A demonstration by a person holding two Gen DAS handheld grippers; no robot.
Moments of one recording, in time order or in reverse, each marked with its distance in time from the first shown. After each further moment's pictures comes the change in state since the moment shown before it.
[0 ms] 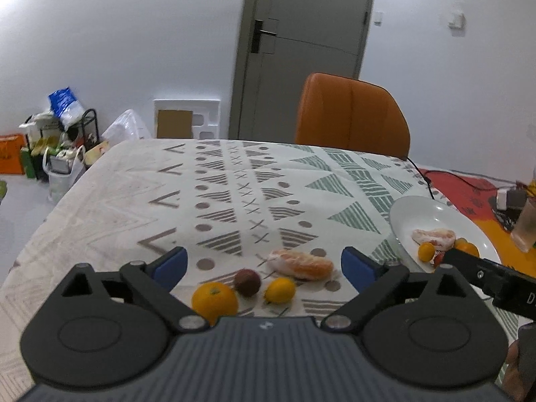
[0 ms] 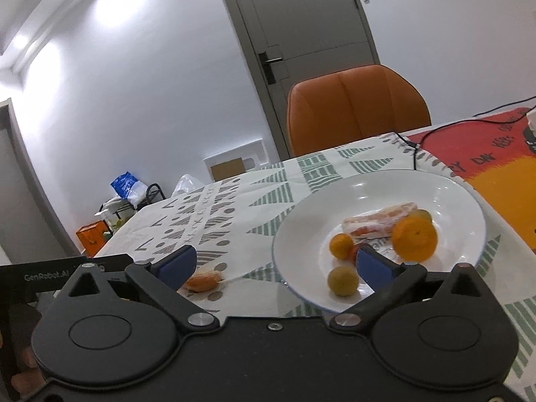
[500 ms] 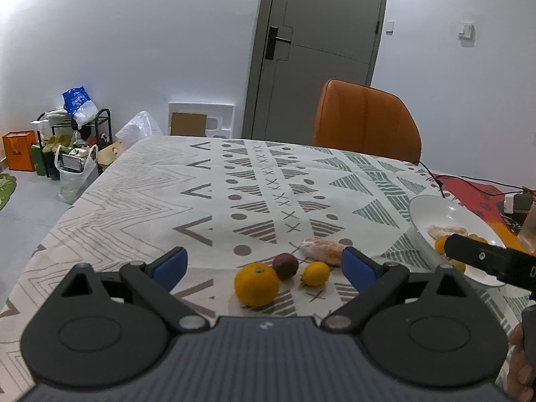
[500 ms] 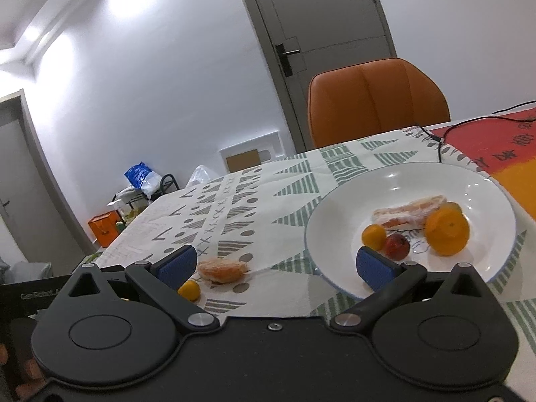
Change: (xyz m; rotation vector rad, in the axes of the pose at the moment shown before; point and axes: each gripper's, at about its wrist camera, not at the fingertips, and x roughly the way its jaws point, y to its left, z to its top) left arm -0.017 0.028 -0.016 -0.015 -0.028 0.026; right arm 0.008 0.019 -0.004 -0.015 0.032 0.050
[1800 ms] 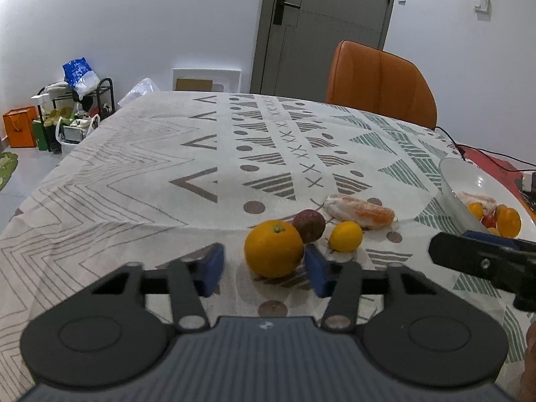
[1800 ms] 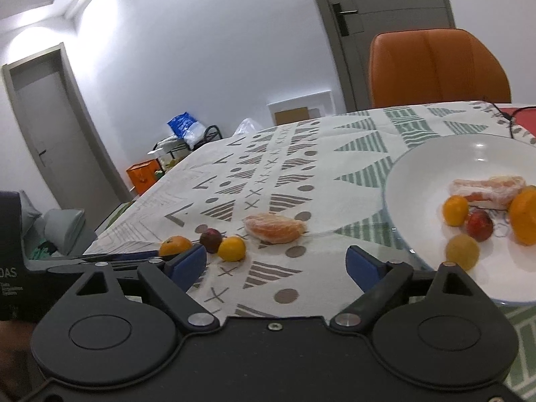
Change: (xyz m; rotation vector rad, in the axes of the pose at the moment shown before) left arm 0.046 0.008 -0.023 -0.009 0.111 0.015; right arm 0.039 0.028 -0.012 -0.105 0.163 0.165
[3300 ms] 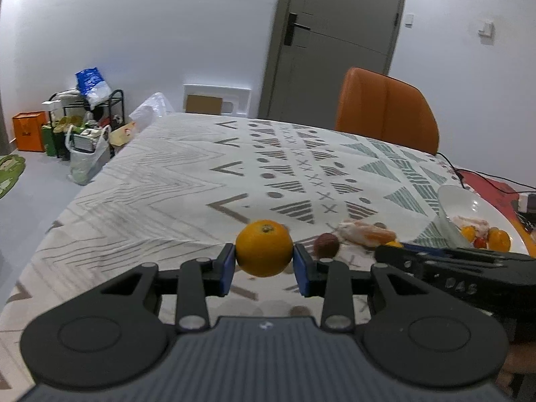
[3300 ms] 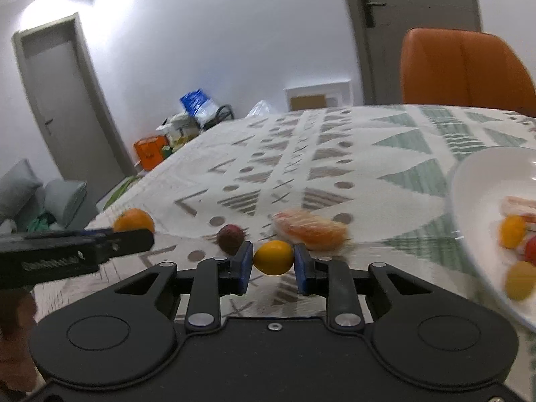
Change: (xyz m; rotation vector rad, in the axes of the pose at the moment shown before) left arm -0.036 0.019 0.010 -0.027 -0.058 0.008; right arm 0.027 0.025 0.006 -0.072 0.039 0.004
